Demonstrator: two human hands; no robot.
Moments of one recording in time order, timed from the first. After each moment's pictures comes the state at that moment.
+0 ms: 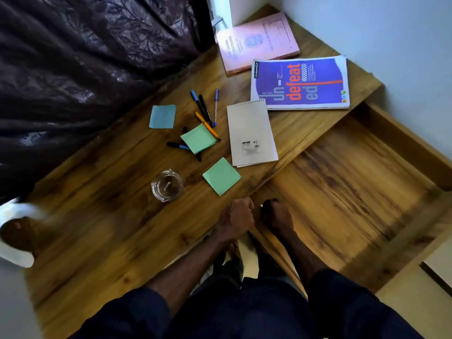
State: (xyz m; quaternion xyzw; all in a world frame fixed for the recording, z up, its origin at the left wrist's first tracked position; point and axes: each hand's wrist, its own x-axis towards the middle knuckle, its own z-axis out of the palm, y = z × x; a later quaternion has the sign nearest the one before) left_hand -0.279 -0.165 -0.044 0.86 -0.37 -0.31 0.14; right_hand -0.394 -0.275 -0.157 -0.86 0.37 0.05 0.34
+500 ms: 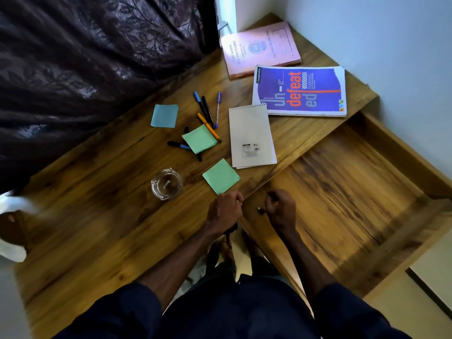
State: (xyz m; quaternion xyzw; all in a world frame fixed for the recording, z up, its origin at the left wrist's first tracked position) left_hand -0.254 -0.157 -0.037 0.88 -0.35 -0.26 0.19; right_hand -0.387 -0.287 -0.105 -0.81 0.40 -0.16 0.39
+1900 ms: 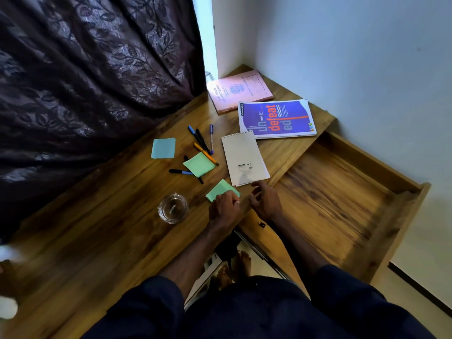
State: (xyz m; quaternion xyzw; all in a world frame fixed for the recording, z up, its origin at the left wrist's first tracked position) left_hand -0.219 -0.155 -0.017 0.88 -0.31 -0.25 0.25; right_hand -0.325 -0.268 -0.017 -0.82 0.39 -0.13 0.40
